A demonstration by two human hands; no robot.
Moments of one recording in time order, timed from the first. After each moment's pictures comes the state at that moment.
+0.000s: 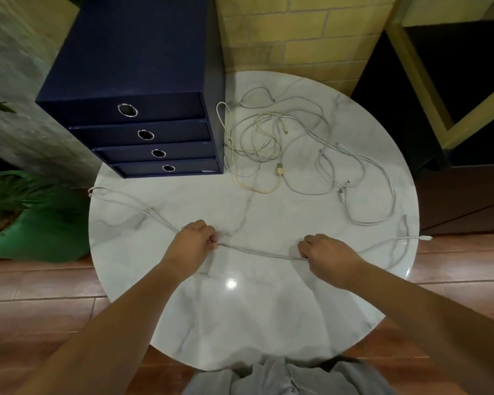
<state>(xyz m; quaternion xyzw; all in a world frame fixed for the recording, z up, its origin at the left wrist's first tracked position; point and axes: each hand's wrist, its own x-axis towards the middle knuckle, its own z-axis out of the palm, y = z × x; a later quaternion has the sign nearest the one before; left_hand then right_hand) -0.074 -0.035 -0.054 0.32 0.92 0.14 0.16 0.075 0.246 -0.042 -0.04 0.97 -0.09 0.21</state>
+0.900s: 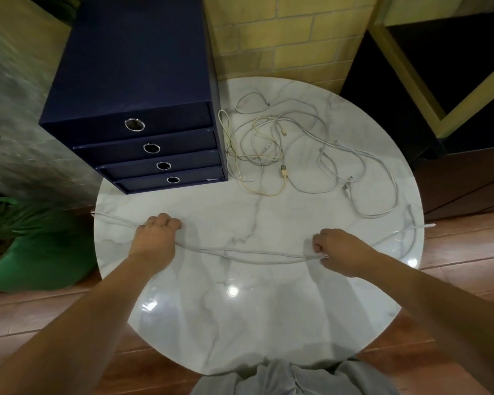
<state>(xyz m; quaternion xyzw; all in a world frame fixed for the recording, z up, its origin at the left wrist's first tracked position) -0.147 -0.097 -0.035 0.28 0.94 -0.09 0.15 0.065 0.238 -0.040 0.08 0.95 -0.16 0.25</state>
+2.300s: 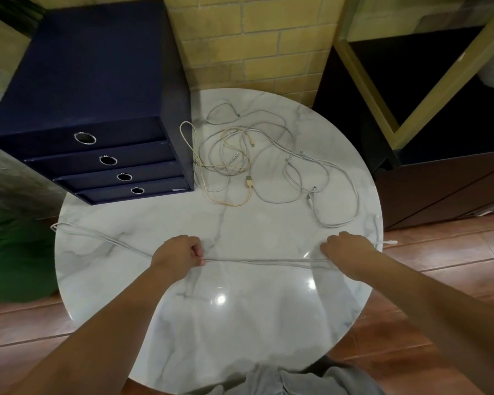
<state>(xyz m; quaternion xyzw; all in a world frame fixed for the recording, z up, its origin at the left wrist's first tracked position) -0.090 0.003 -0.041 0.21 0.92 0.13 0.30 0.101 0.312 -0.017 0.06 0.94 0.06 0.34</state>
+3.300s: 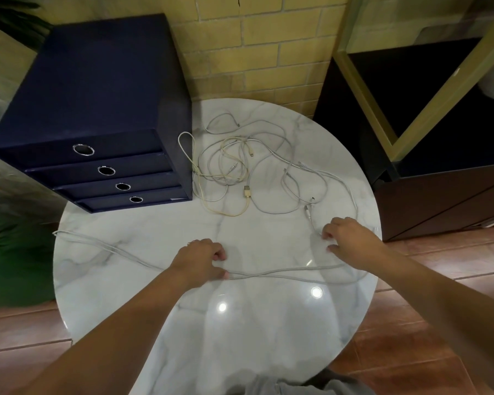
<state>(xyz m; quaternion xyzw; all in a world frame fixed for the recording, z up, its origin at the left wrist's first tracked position) -0.073 0.046 -0.027 0.32 0.89 0.10 0.32 0.085 0.357 -0.022 0.14 0.97 -0.13 0.18</state>
